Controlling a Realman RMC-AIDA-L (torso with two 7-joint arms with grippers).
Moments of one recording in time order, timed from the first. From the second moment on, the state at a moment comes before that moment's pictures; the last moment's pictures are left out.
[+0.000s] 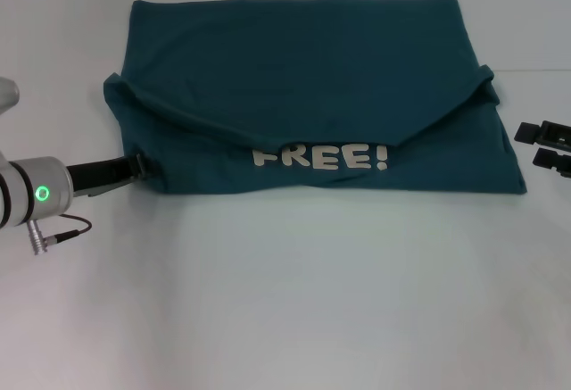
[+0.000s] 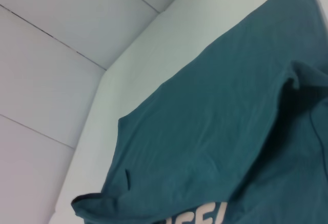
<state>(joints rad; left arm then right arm) -0.63 -2.08 0.79 0.56 2.10 0.85 -2.27 0.46 1.95 -0.62 -0.66 -1.93 -1.33 2.28</state>
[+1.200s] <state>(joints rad) -0.65 -2.02 0.71 0.60 2.09 1.07 -2.38 0.69 1.93 -0.68 -0.65 -2.50 -1.11 2.42</state>
